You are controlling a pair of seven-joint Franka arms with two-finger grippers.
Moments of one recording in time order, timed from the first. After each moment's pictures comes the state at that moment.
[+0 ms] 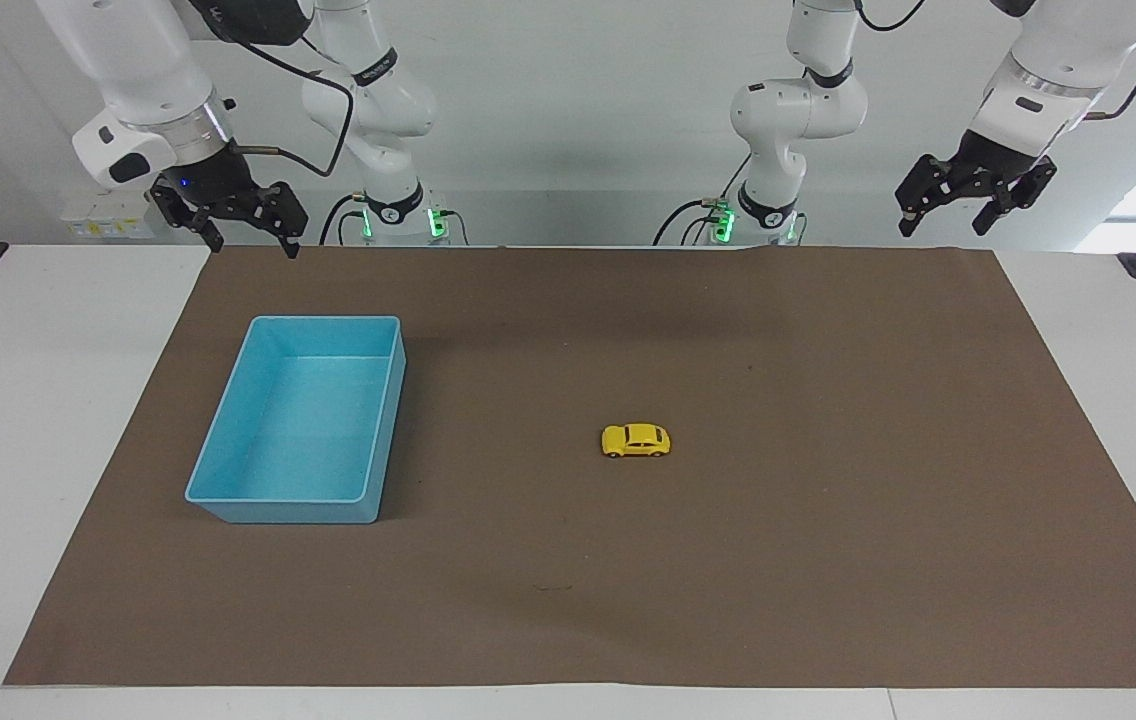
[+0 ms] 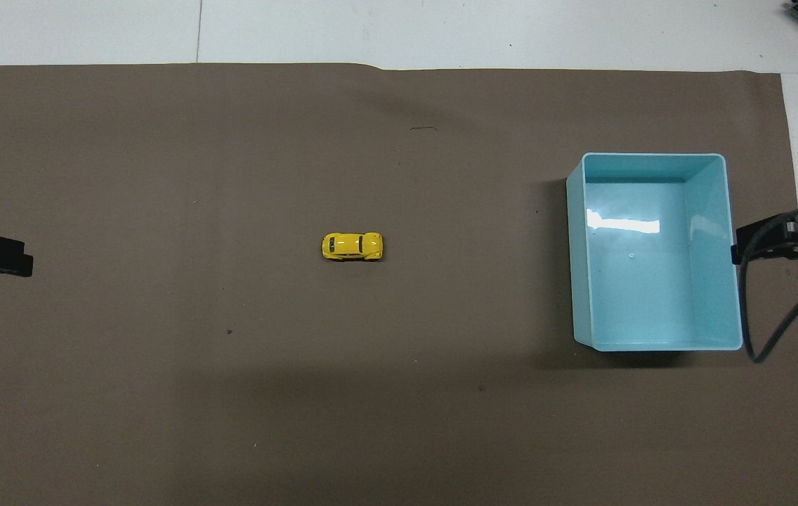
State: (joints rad) left arm 0.01 -0.10 -0.06 -1.58 -0.01 1.46 -0.03; right arm -0.20 -0.02 0.18 -1.55 -0.02 1.45 0.08
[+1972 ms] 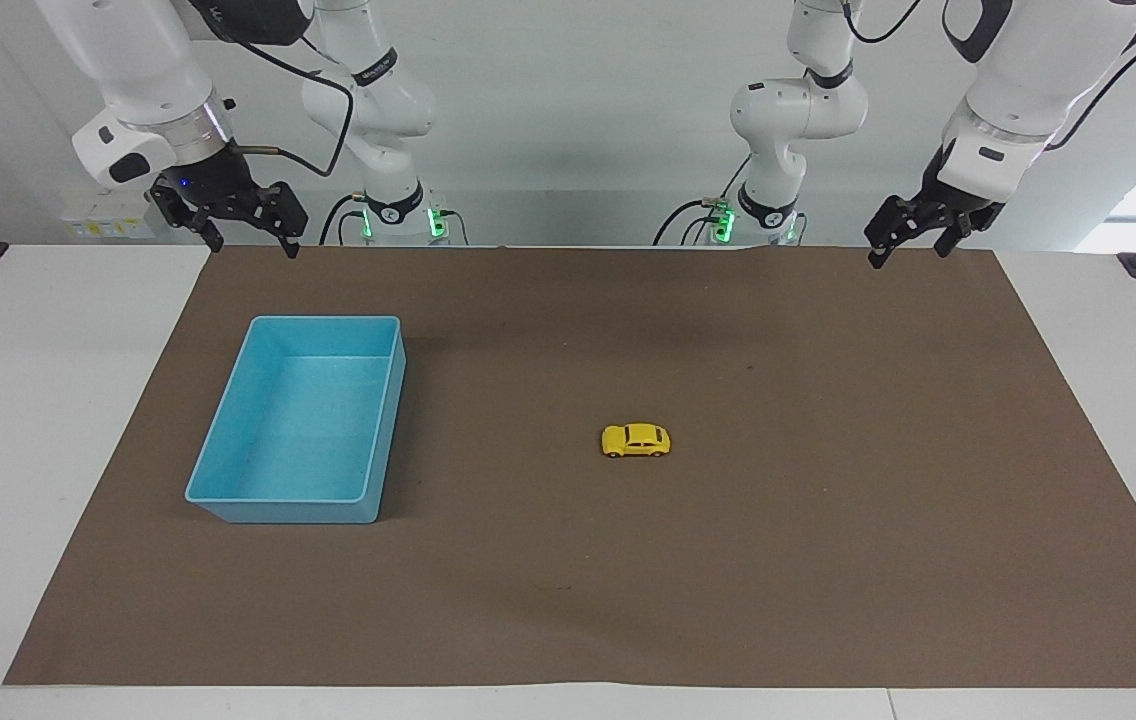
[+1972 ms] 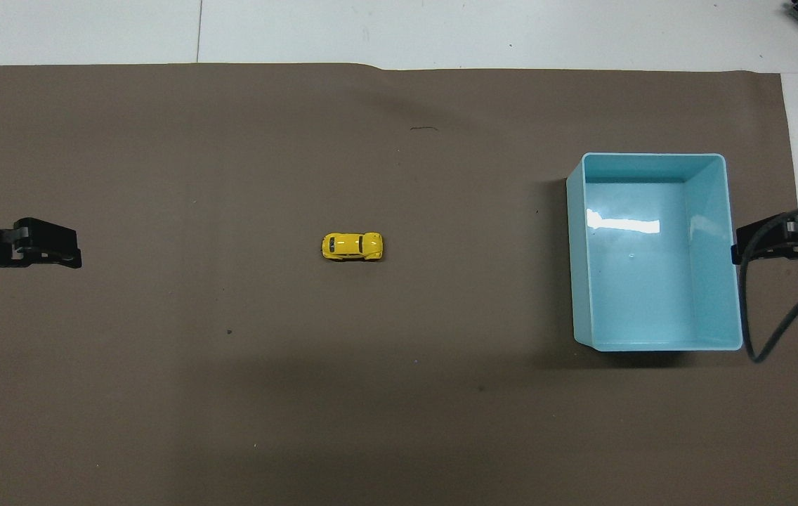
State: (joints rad) left arm -0.04 -0.09 -0.08 -1.69 -0.02 1.57 -0.35; right arm -0.20 -0.02 0.18 -1.55 -0.02 1.45 0.08
